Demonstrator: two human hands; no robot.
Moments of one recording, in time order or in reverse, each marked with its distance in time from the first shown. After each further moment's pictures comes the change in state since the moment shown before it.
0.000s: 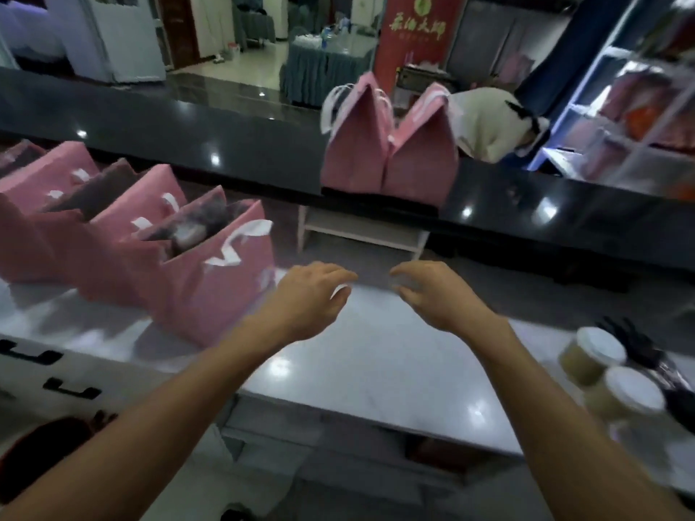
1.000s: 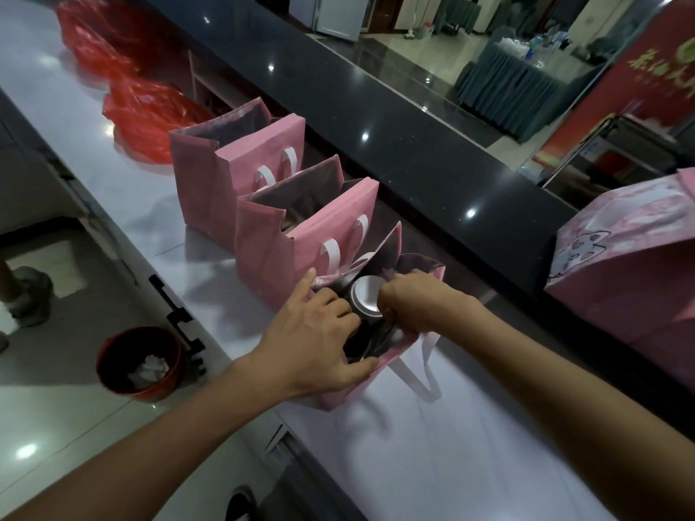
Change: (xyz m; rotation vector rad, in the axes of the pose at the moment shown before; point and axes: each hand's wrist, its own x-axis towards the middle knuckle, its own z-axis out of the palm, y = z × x) left_hand -0.071 -0.243 -0.057 0.213 0.191 -0.326; right_hand 0.293 -0.268 0.113 -0.686 -0.534 -0.809
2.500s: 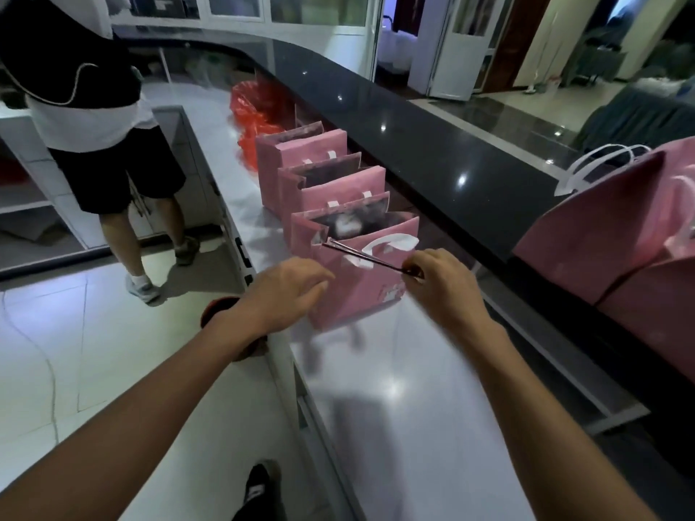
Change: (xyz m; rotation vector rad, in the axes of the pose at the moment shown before) left_hand -0.064 0.163 -0.013 -0.061 0.073 -0.502; right_hand -0.169 0.038 0.120 0.482 0.882 0.006
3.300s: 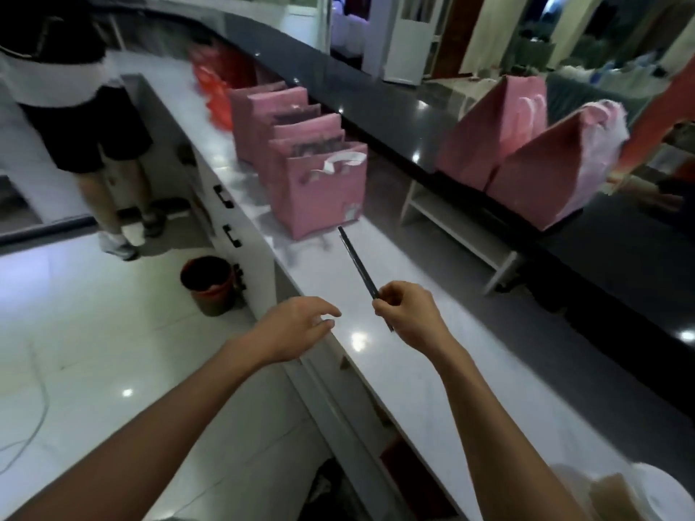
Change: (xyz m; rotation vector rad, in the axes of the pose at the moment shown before) left_hand -0.250 0.126 0.059 -0.150 -0.353 0.023; right_hand -0.293 -0.097 -0.051 0.559 -0.194 0.531
